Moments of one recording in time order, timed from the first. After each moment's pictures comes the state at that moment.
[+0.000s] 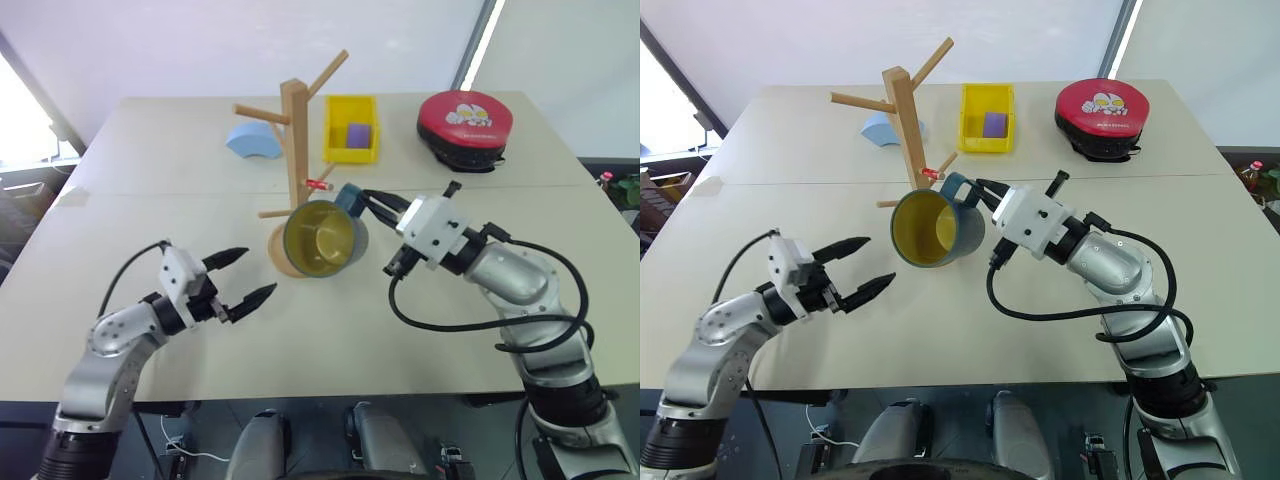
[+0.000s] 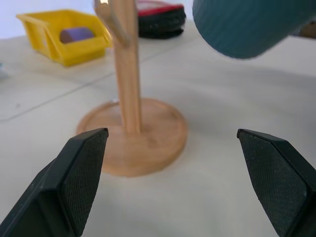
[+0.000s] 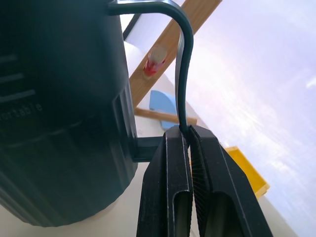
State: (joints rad) left arm 0.00 0.57 0.14 -0.33 -0.53 0.25 -0.85; right arm -0.37 -0.55 0.11 -0.52 -0.01 0.25 0.59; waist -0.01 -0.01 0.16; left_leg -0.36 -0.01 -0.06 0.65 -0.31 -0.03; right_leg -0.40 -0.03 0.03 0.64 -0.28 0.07
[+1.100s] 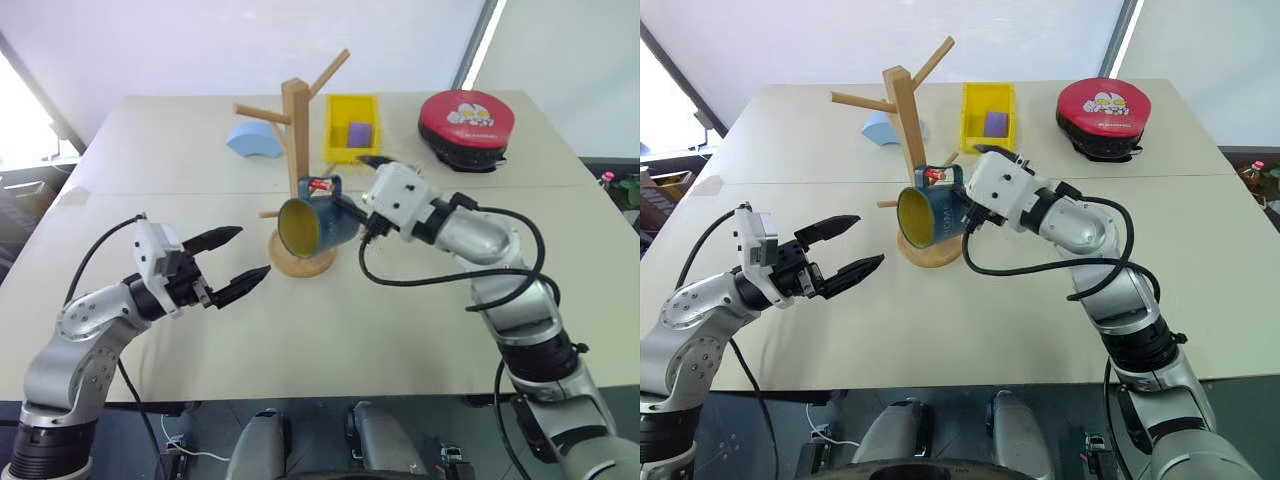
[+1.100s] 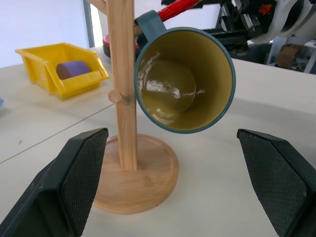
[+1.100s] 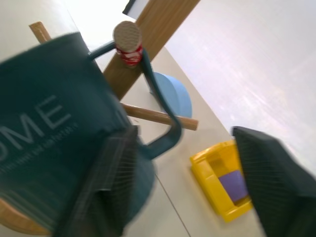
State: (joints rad) left arm -0.04 0.63 0.21 -0.41 -0.66 0.37 -0.84; right arm -0.57 -0.52 0.21 -0.38 -0.10 0.40 0.58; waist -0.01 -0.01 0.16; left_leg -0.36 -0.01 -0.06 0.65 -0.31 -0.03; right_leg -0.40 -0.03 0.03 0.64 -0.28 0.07
